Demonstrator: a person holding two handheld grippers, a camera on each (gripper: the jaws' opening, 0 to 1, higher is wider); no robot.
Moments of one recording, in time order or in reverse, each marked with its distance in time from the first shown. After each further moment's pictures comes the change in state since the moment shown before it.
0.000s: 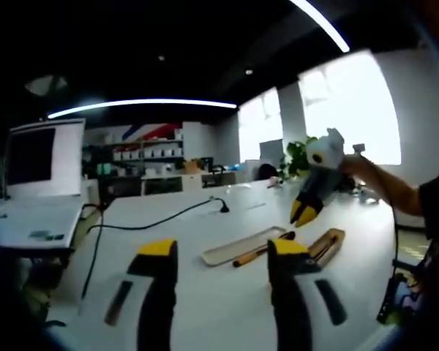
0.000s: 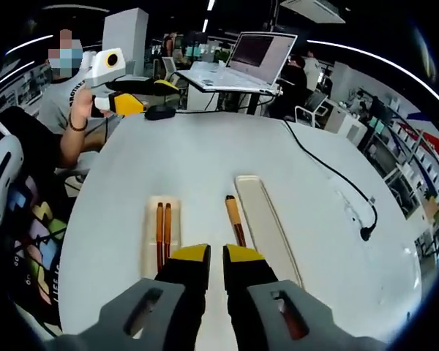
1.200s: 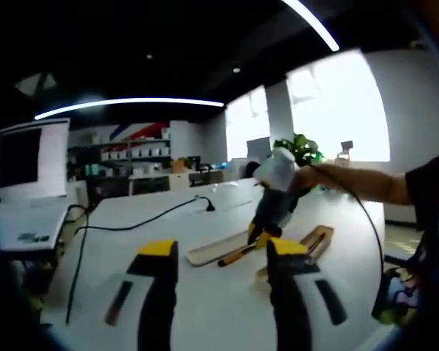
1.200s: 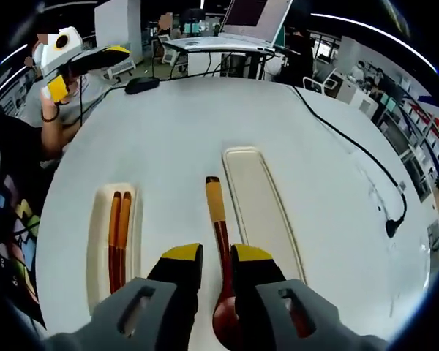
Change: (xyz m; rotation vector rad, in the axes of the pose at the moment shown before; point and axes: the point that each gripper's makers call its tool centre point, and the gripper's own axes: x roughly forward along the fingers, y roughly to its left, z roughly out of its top) left arm 0.004 -0.019 -0.002 0.013 0.005 -0.077; right arm 0.073 -0.021 -0.026 0.037 0.154 0.077
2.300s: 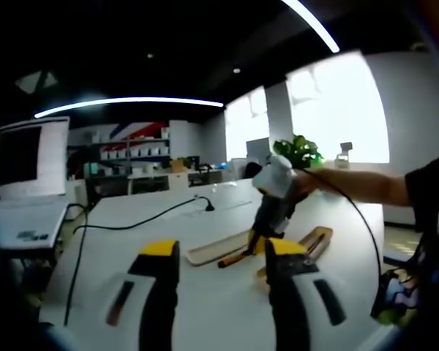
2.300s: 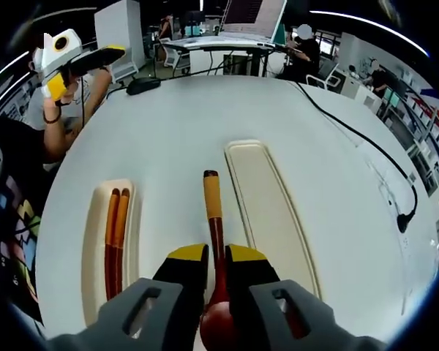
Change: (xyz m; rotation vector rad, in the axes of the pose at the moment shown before) left arm 0.000 0.003 -0.001 -0.011 -0.001 0.002; right arm 0.010 0.003 -0.005 0.030 -0.021 0.045
